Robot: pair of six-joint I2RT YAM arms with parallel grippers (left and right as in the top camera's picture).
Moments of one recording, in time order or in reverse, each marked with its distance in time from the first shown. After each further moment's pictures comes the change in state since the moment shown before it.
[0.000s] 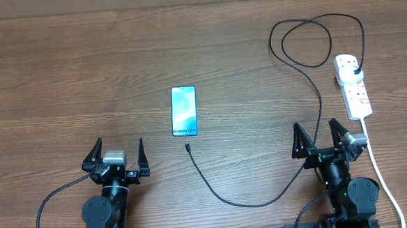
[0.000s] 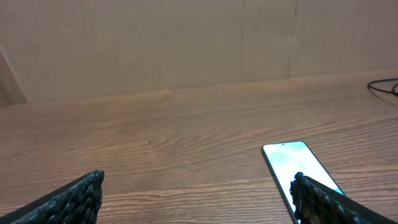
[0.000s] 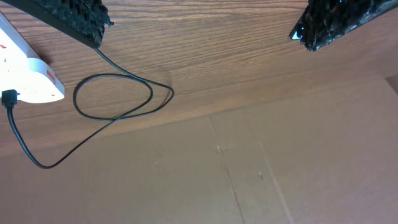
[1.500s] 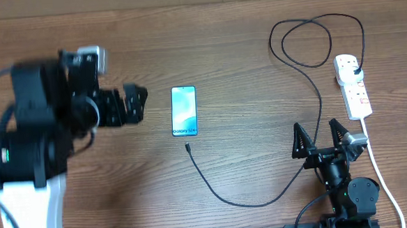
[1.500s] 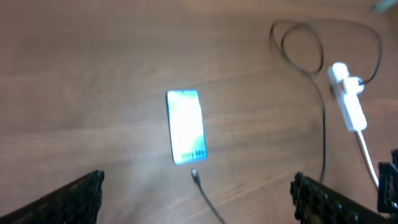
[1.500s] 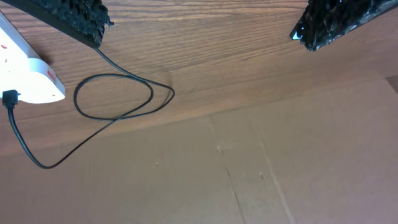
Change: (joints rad) left arm 0.000 1.267 1.671 -1.210 0.310 -0.192; right arm 0.000 0.000 0.000 0.000 0.000 0.000
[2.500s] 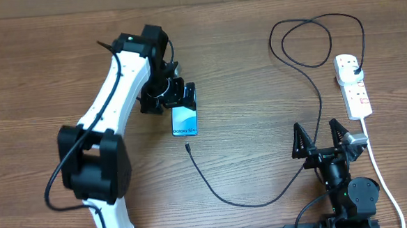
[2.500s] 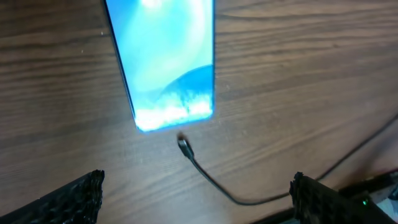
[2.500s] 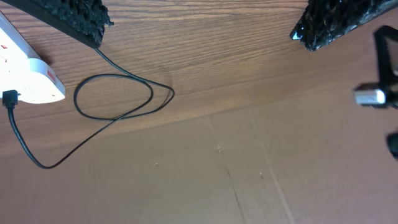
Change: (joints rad) left arm -0.225 0.754 0.055 -0.054 0.007 -0.063; right arm 0.000 0.000 0.000 -0.001 0.000 0.000
